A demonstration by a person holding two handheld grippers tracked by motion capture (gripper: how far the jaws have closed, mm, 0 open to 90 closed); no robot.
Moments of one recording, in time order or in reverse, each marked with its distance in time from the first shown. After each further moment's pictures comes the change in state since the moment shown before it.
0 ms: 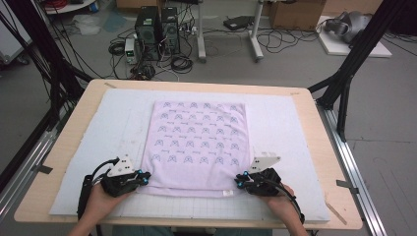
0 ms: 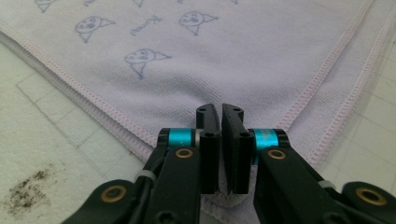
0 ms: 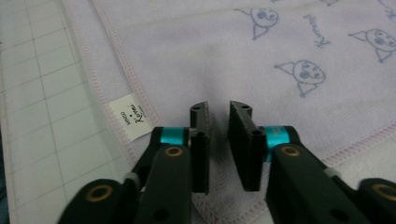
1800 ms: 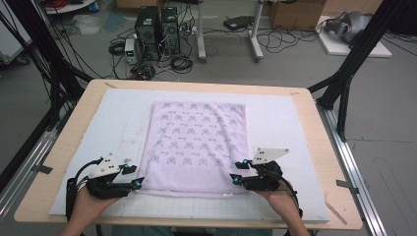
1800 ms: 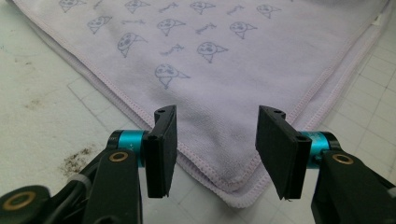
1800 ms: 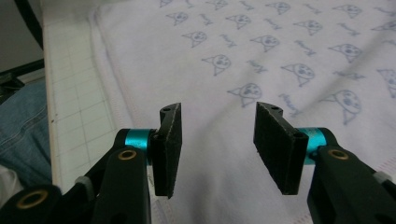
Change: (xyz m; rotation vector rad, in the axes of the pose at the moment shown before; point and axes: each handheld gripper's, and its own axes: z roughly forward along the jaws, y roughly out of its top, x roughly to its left) left arm -0.002 0.004 -0.037 -0.073 0.039 -0.058; right arm -0.001 0.025 -0.018 -0.156 0.052 0.037
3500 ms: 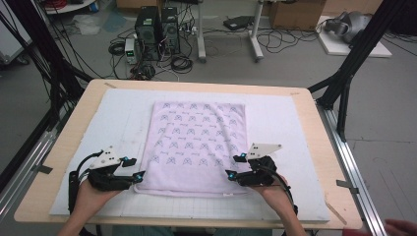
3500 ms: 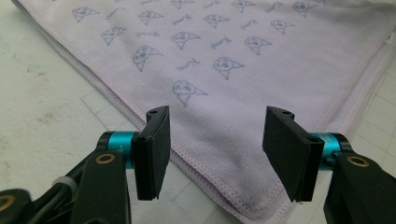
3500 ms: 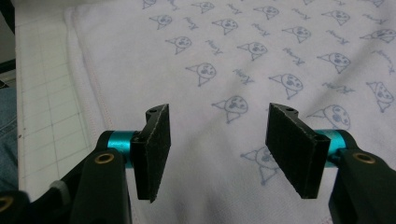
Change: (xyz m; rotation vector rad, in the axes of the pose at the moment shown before) left arm 0.015 0.007 0.007 -0.023 0.002 -0.033; right arm -0.006 0.010 0.014 0.010 -0.050 -0.007
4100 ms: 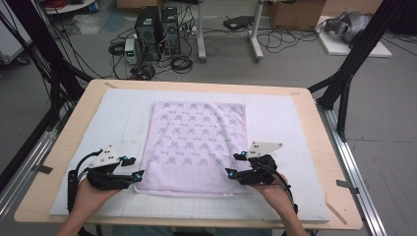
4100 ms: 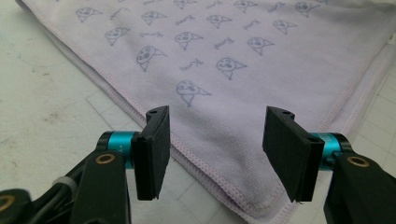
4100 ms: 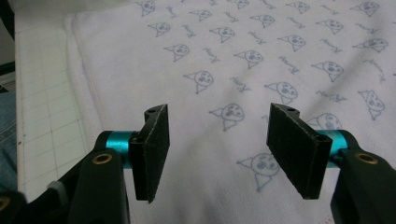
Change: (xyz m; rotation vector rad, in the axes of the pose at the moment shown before) left arm 0.002 0.002 -0.002 0.006 -0.001 0.003; right arm 0.000 0.005 -0.002 -0.011 -0.007 -0.004
